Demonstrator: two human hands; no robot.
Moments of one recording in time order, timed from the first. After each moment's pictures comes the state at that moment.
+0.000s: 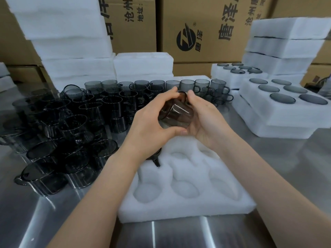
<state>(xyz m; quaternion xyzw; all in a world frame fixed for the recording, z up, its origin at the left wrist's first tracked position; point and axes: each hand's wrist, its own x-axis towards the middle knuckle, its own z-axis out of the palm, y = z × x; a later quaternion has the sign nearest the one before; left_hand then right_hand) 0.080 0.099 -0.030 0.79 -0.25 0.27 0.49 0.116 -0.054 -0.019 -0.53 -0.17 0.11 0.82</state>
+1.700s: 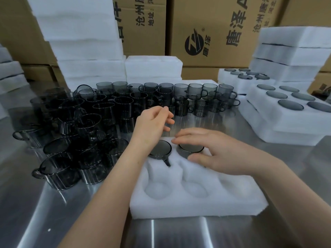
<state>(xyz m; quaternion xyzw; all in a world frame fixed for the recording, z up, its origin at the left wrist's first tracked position) 0.092 0.110 -0.031 0.79 0.00 0.16 0.59 0.065 -0.076 -0.008 -0.90 -0.41 0.05 0.17</state>
